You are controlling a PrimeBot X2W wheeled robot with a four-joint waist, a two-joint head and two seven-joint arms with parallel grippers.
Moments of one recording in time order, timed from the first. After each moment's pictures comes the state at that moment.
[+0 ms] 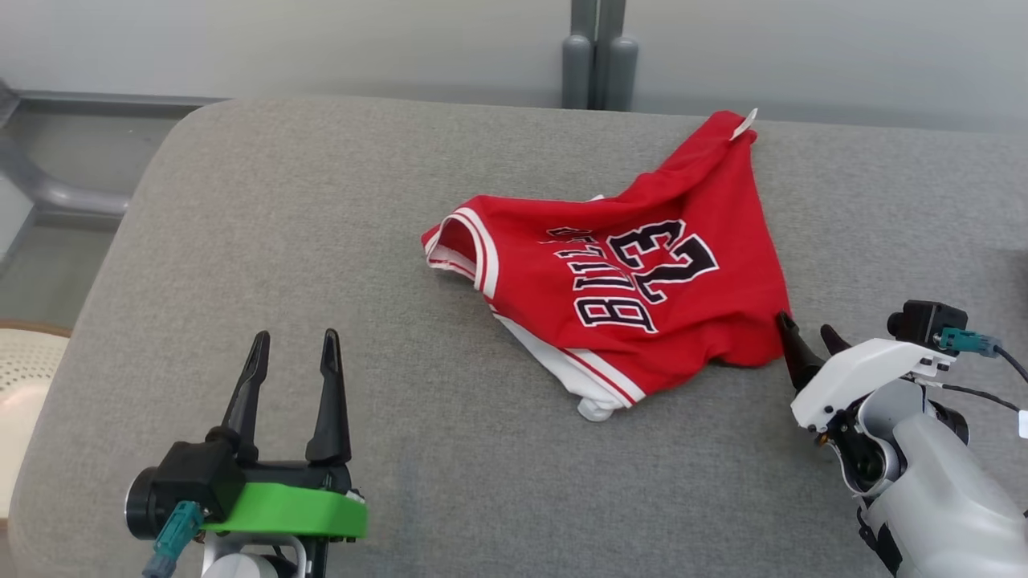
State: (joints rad) left arm -0.04 0.05 -0.13 0.07 -0.27 -0.05 -0.26; right arm -0.47 -0.20 0.15 0.79 0.71 0.13 -0.03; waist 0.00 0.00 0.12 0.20
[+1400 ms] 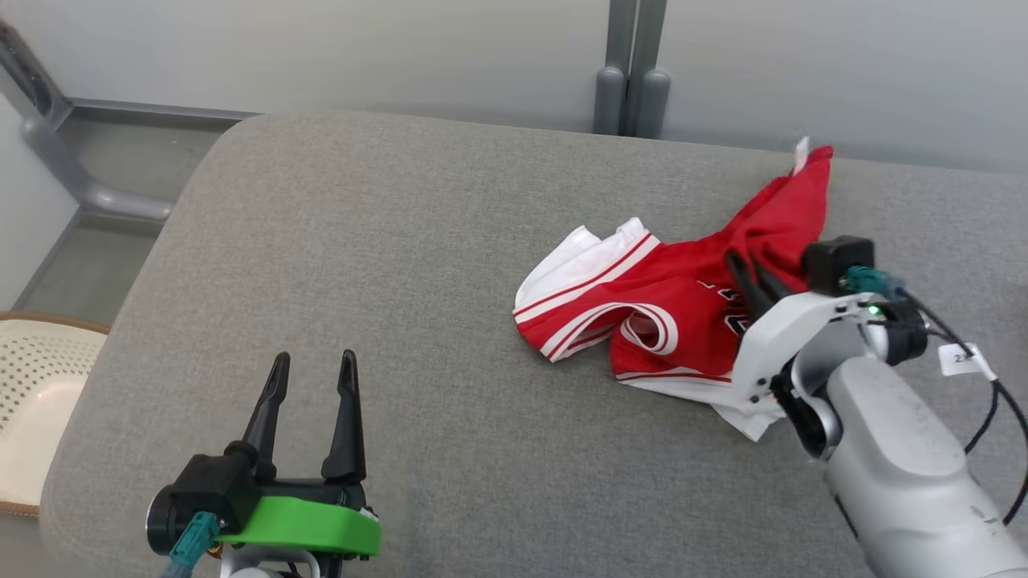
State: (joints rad) left arm -0.02 0.05 -0.16 0.09 -0.30 -0.05 -0.26; right arm -0.56 -0.19 0.28 0.70 0.36 0.13 -0.08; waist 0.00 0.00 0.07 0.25
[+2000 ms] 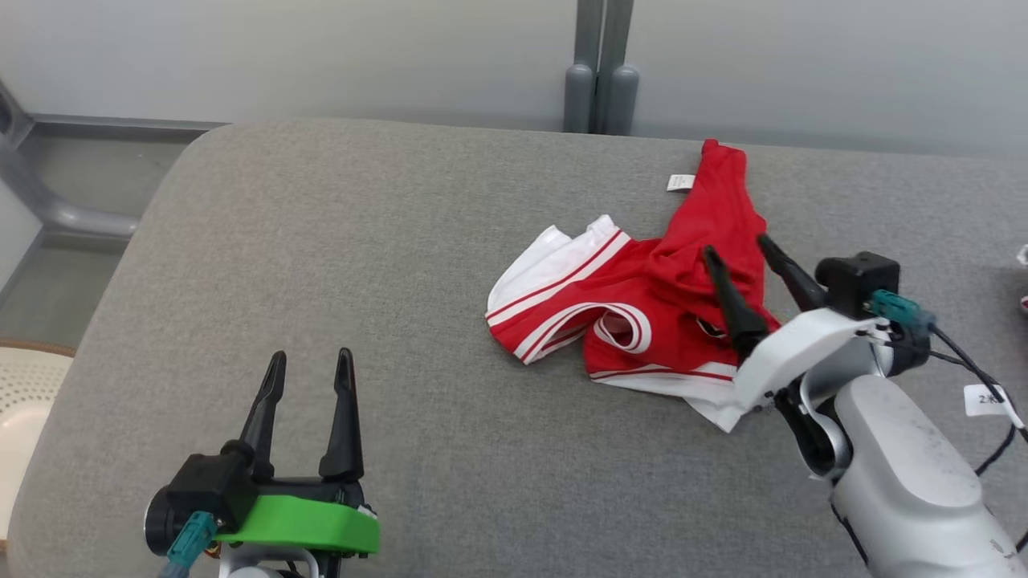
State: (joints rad) left arm -0.02 0.05 -0.16 0.09 -0.31 -0.04 -0.26; right arm -0.48 -0.18 0.28 0.54 0.41 0.13 -0.16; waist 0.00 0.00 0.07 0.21
